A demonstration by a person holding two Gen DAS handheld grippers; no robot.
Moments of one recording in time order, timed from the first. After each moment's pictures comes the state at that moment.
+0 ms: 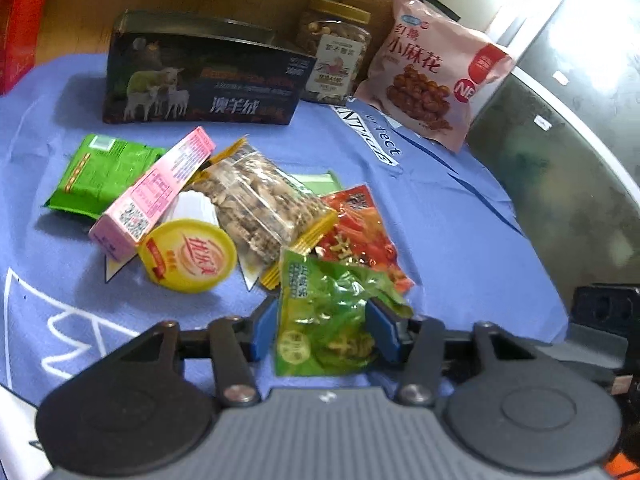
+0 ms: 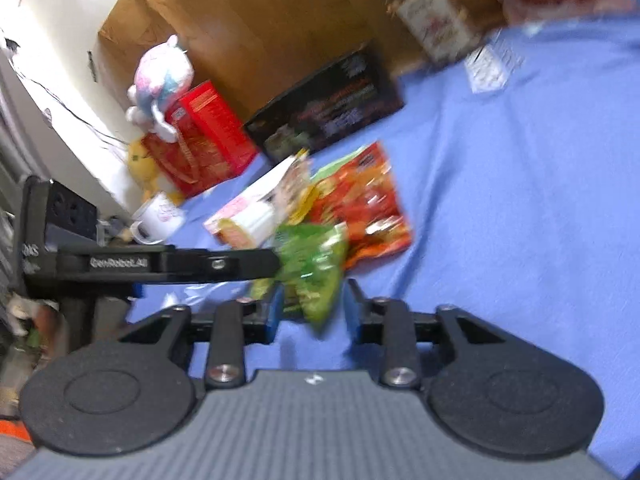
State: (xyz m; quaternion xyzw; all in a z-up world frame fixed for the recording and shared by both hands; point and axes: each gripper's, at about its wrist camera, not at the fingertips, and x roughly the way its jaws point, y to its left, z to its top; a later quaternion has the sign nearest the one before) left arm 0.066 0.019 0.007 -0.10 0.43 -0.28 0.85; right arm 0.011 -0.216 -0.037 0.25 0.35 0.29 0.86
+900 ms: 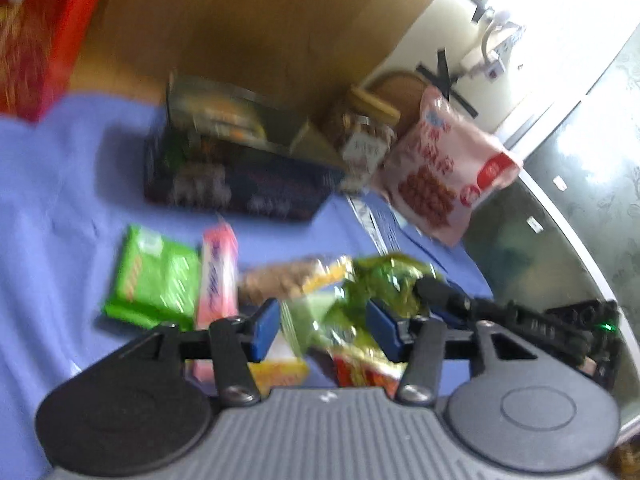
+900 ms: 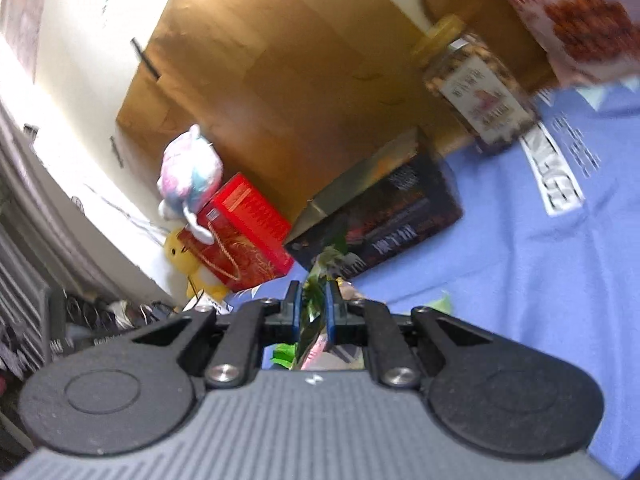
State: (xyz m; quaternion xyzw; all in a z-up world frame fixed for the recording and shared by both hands) left arm 0.107 0.074 0.047 -0.22 0.40 -0.27 0.85; right arm 0.086 -0.231 0.016 0.35 0.27 0.30 0.85
